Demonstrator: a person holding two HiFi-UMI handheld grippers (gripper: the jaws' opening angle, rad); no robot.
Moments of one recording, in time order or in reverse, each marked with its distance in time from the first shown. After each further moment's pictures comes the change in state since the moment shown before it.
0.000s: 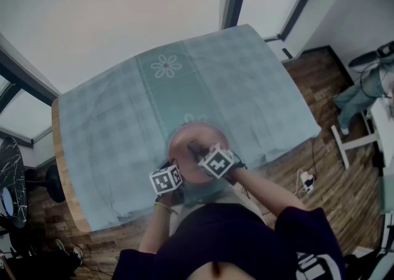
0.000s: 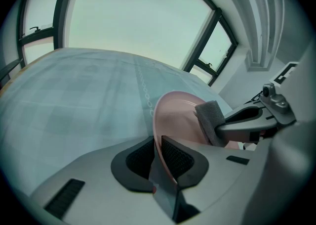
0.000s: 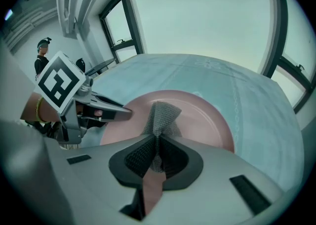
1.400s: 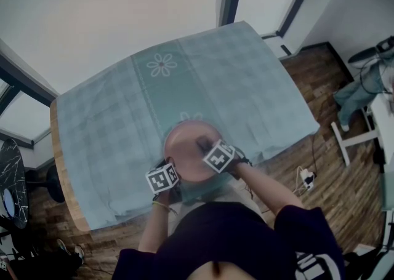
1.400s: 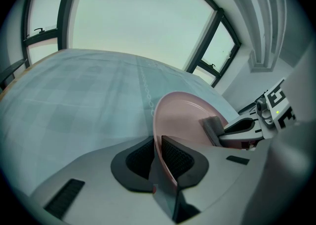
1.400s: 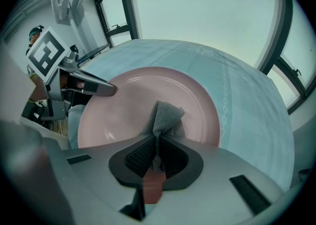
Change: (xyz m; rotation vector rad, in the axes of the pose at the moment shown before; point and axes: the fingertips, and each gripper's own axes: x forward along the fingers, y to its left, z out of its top) left arm 0.002 0.003 -0.001 -0.022 -0.012 0.037; right arm 0.008 -0.044 -0.053 -0.026 0.165 -0.100
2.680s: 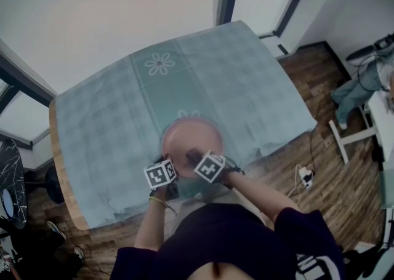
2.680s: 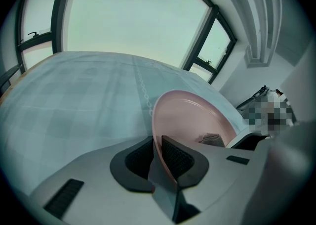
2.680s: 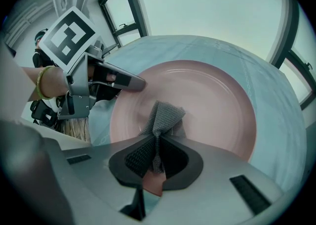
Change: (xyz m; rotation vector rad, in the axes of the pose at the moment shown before) left arm 0.000 -0.002 0.001 0.052 0.018 -0.015; right arm 0.000 0.081 -0.004 -0.004 -0.004 0.164
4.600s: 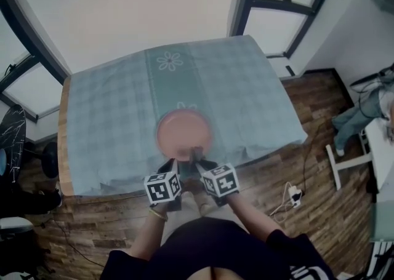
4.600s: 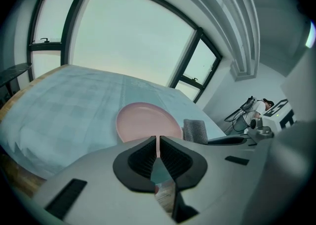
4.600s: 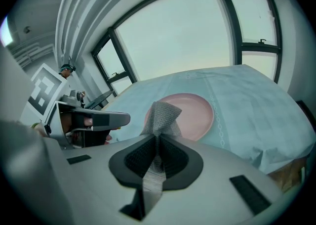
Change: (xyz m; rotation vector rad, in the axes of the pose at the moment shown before) left arm -0.134 -0.116 -0.046 -0.027 -0.189 -0.052; right arm -0.134 0.035 -0.042 0.267 -0.469 -0.051
